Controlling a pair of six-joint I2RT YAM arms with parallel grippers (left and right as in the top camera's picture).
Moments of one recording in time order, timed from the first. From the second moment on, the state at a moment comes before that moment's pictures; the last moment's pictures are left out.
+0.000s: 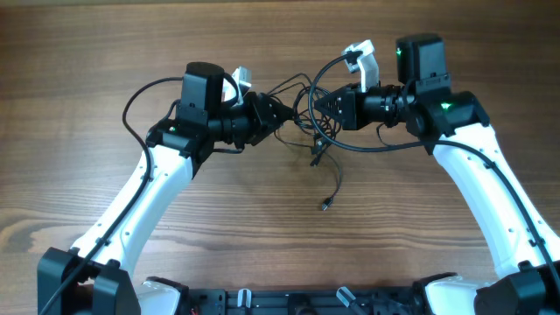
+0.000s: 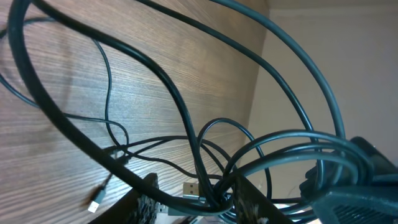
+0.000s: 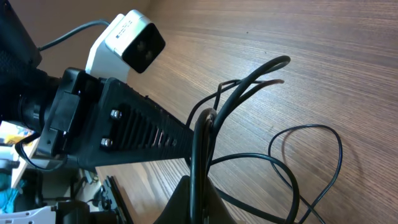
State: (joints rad) left arm -0.31 1.48 1.04 -0.31 0.71 -0.97; right arm 0.25 1.49 1.28 -0.62 -0.80 0.13
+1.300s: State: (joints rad) left arm 0.35 1.43 1.05 -0.50 0.71 -0.73; right arm 0.26 1.49 1.28 -0.79 -0.58 0.09
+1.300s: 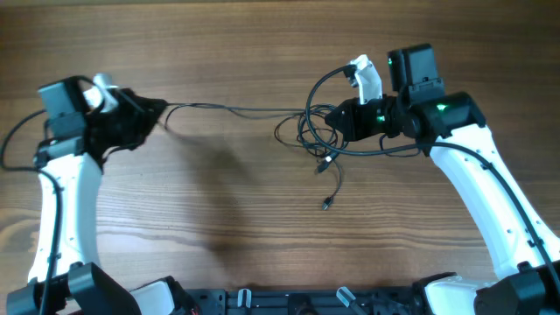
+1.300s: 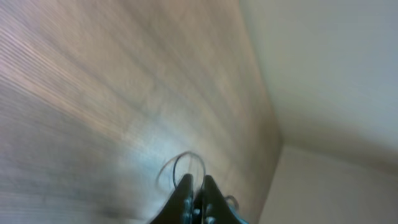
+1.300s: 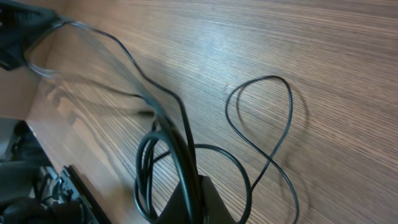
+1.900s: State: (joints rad) left arm -0.15 1.43 1.04 -0.46 1.01 -0.49; right arm 0.25 1.49 1.28 -0.38 -1.01 0.19
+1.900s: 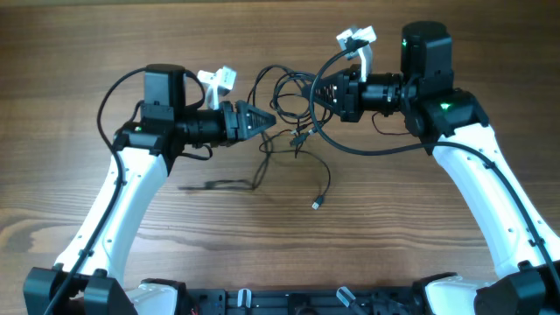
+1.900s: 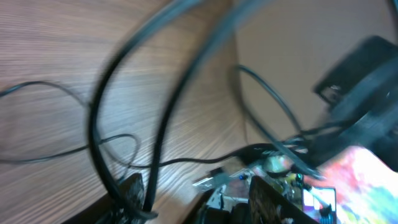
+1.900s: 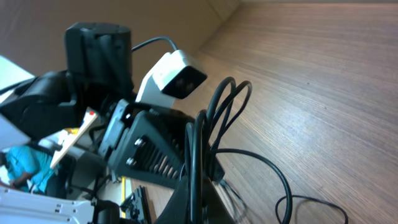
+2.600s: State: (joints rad) left arm -0.15 1.43 1.05 -0.33 0.81 -0.82; right arm 0.25 1.49 1.28 -0.52 -0.81 0.26
